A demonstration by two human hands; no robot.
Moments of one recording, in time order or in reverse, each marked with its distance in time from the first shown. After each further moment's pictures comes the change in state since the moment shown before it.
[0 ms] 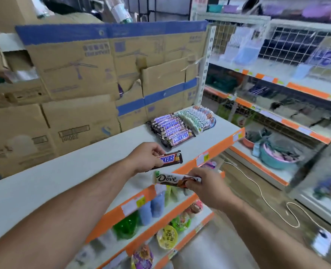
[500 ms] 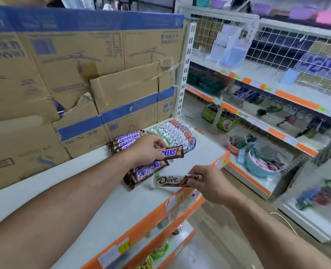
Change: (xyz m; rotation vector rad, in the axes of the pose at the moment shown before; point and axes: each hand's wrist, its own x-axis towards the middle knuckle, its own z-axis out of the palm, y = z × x) left_hand 0.191 0.078 0.033 0.099 -0.056 0.086; right_hand 0.152 0.102 -0.088 -0.041 -0.061 0.053
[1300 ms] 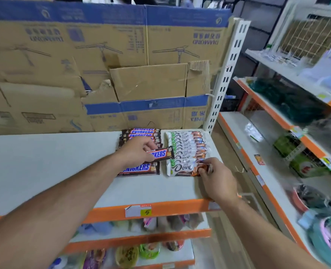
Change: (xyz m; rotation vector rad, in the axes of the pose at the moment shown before) left_hand 0.007 0.021 0.043 -0.109 0.470 -0.439; right_hand 0.147 0.100 -0.035 0.020 0.076 -0.215
